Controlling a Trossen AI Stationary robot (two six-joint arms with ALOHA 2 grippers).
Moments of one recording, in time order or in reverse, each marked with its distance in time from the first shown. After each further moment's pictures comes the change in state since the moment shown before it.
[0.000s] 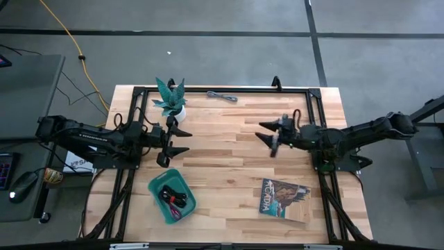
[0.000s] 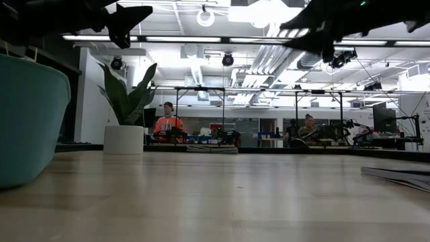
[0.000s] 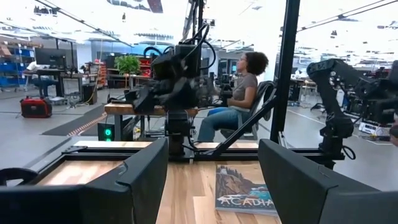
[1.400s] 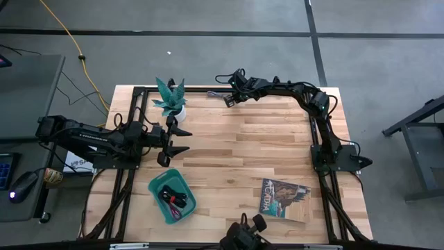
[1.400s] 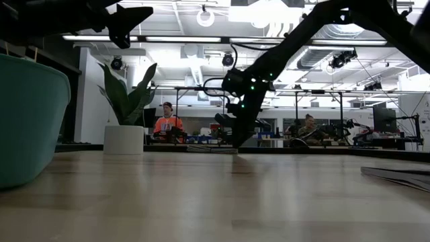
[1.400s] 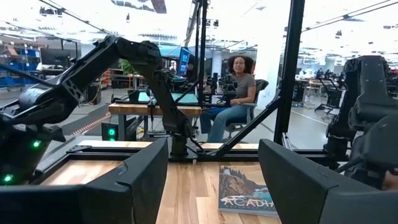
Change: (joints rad) left arm 0.002 0.000 0.001 0.000 -0.016 0.000; right arm -0.720 1.241 1.103 -0.812 -0.306 0.098
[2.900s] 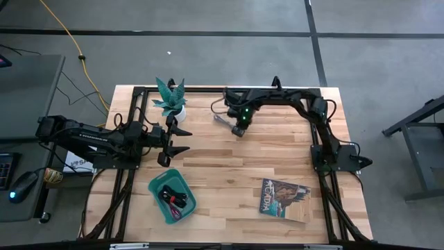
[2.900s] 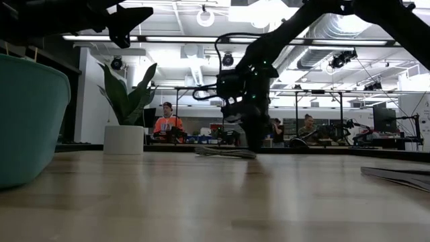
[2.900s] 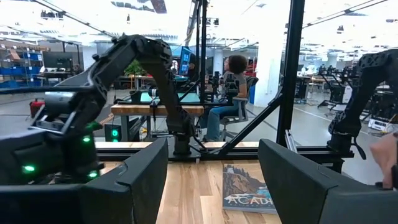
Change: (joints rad) left arm 0.000 0.000 0.000 -0.005 -0.003 0.026; right arm 0.166 -0.006 -0.002 -0.498 -0.331 -0.356
